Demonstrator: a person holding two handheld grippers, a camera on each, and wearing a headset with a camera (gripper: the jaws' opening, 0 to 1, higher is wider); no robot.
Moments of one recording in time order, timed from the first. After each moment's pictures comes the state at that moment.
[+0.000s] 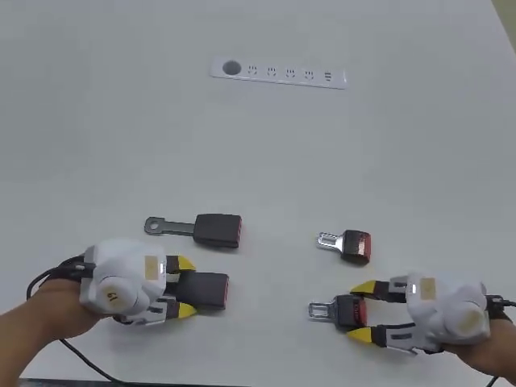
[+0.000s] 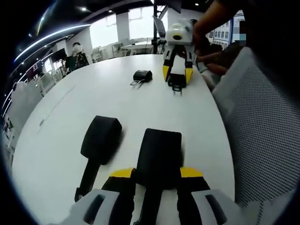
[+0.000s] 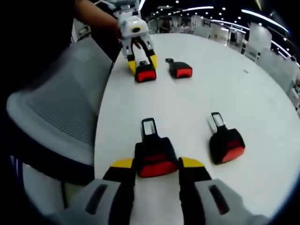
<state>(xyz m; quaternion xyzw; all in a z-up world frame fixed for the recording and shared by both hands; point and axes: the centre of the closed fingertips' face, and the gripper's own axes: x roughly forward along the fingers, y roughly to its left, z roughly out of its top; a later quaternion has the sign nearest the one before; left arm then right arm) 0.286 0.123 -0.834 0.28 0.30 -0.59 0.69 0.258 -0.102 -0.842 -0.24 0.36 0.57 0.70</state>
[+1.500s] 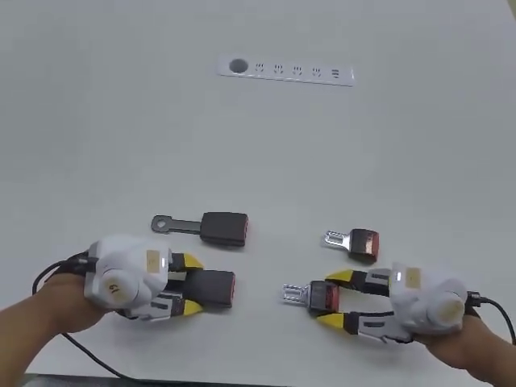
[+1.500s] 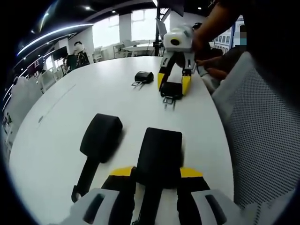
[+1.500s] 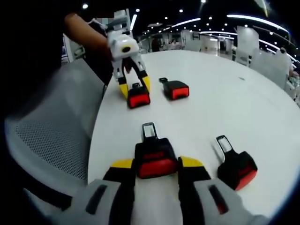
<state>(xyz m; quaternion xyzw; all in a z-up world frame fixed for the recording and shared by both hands) 0.285 0.120 -0.839 0.25 0.31 -0.60 0.70 0.277 -0.046 -0.840 -0.16 0.31 0.57 0.74</state>
